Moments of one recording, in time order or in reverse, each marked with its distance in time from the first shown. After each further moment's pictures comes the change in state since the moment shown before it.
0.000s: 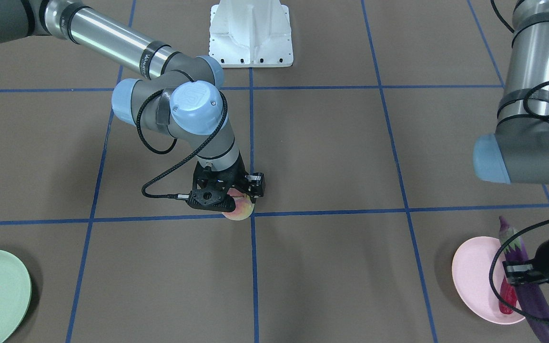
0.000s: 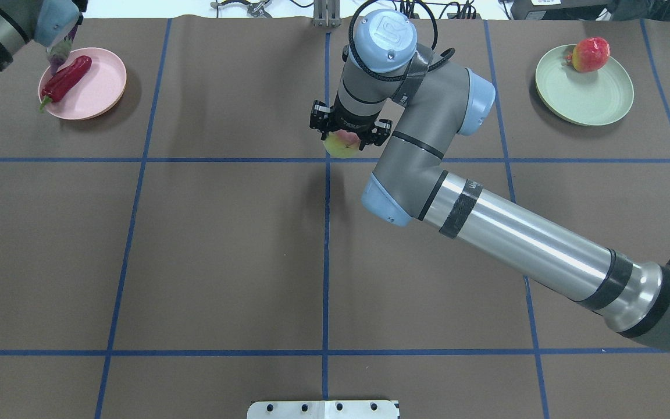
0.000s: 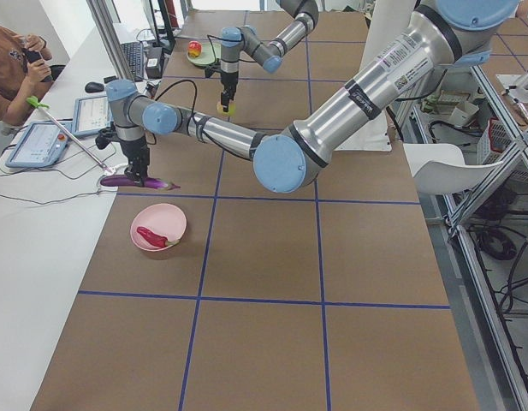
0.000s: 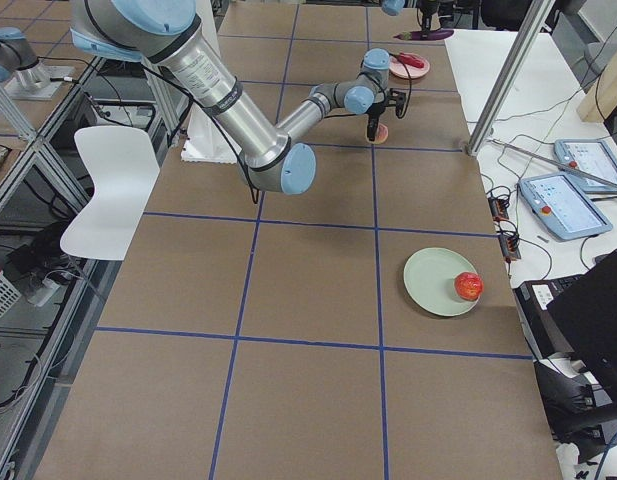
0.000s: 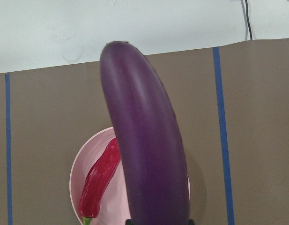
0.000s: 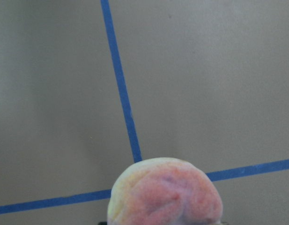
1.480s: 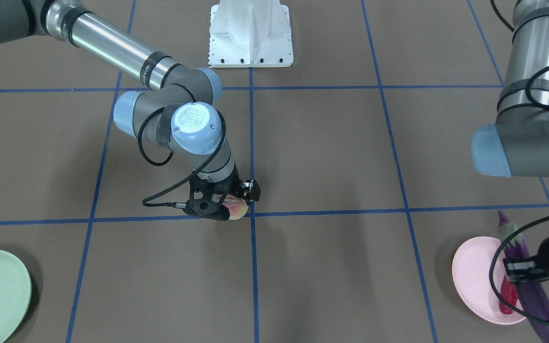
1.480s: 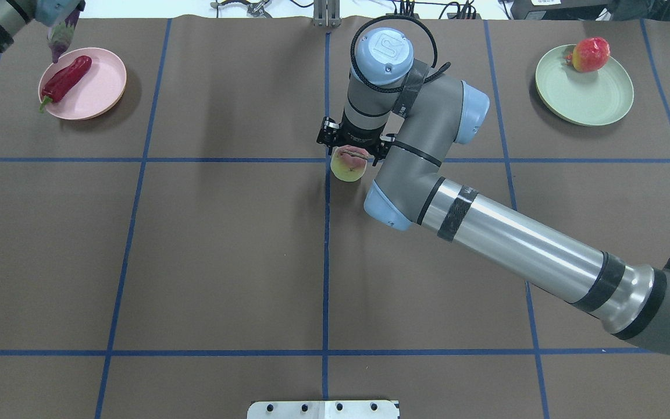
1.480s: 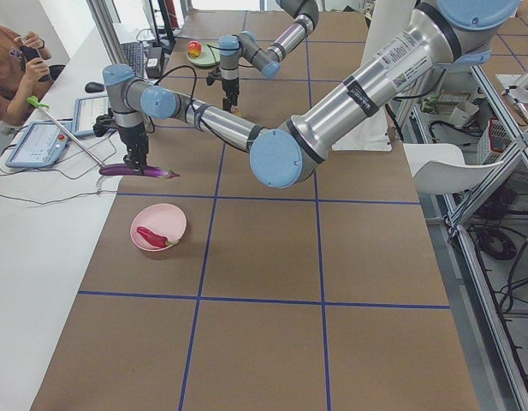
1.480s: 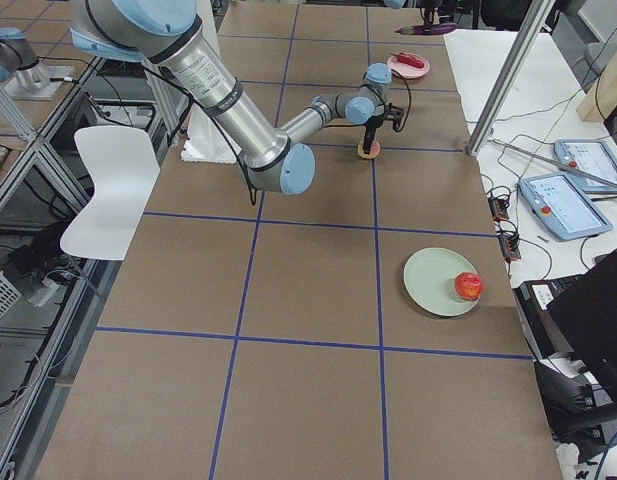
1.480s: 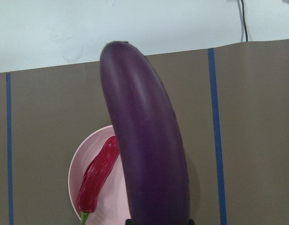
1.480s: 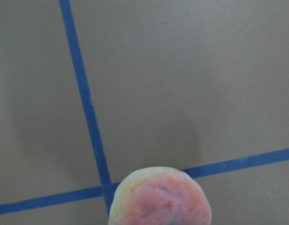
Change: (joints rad) left arm -0.031 -0.037 -0.083 0.136 -0.052 0.004; right arm -0.034 0.000 -0.110 -0.004 0.035 -0.013
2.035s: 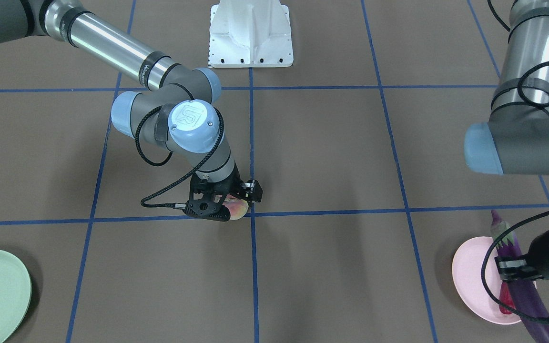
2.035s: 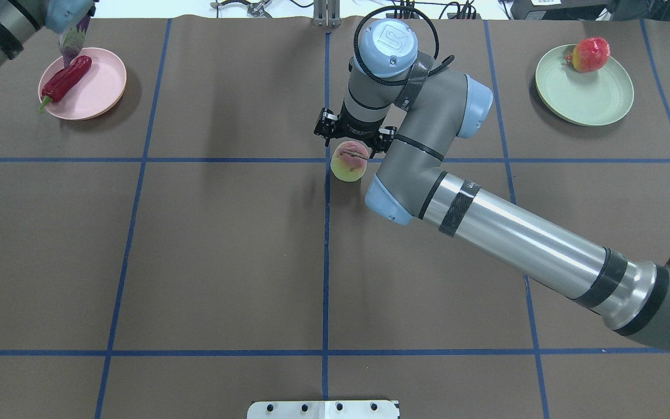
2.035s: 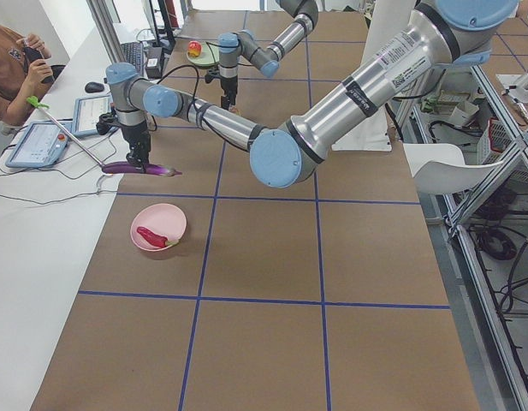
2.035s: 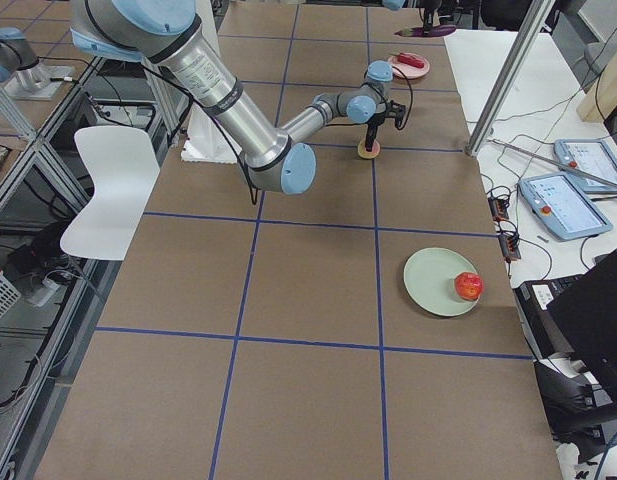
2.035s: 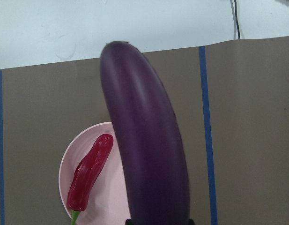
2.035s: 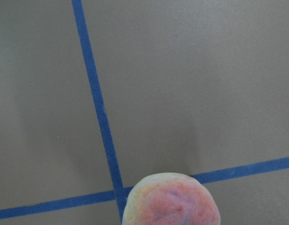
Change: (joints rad) left arm 0.007 0.000 -0.008 0.001 0.000 -0.008; right arm 0.009 0.002 0.007 0.019 0.002 0.007
